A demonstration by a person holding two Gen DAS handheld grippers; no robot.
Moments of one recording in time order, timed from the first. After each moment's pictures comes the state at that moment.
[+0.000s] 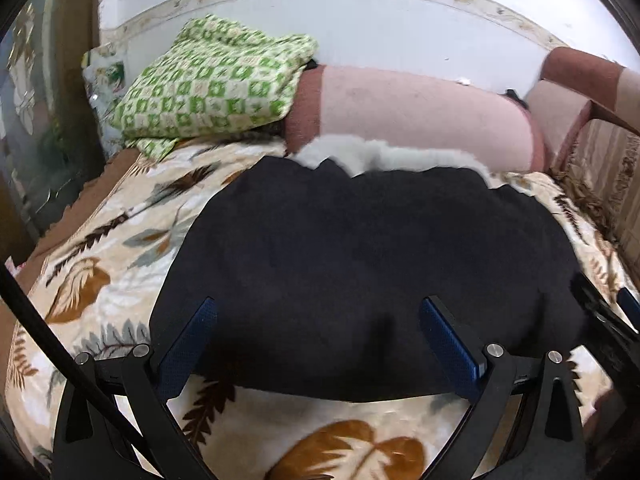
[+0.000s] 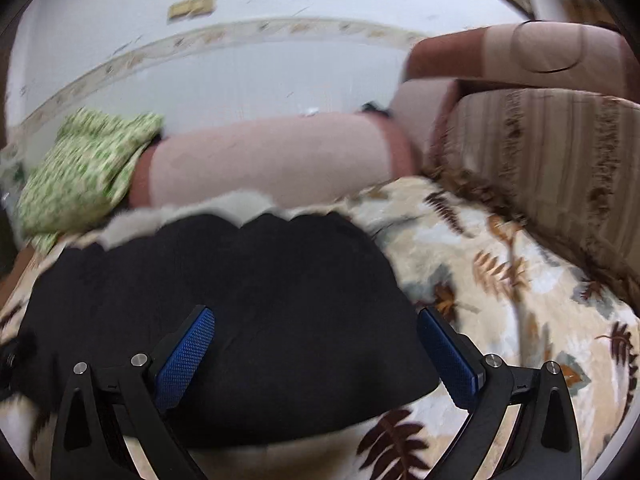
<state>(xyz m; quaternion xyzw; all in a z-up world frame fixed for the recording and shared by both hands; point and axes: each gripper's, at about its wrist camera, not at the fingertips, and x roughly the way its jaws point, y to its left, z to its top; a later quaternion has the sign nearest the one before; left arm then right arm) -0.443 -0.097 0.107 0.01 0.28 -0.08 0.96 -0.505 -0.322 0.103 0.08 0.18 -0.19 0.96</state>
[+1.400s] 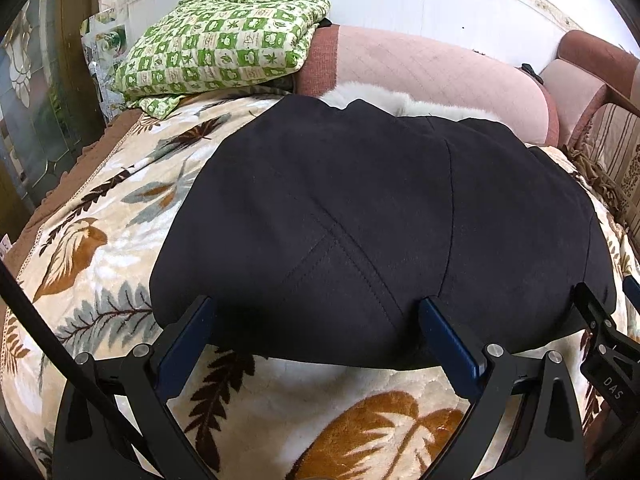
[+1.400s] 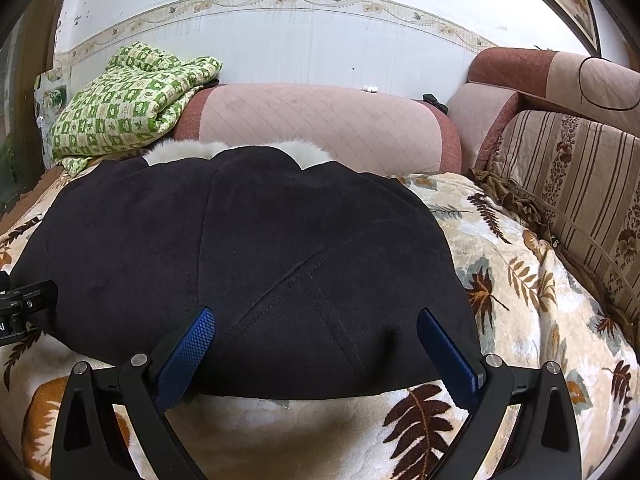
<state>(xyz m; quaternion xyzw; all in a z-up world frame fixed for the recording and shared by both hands) -0.429 -0.078 0.079 0.01 0.33 -0.08 0.94 -0.496 -0.287 0.080 0.00 0.23 -0.14 0.96</state>
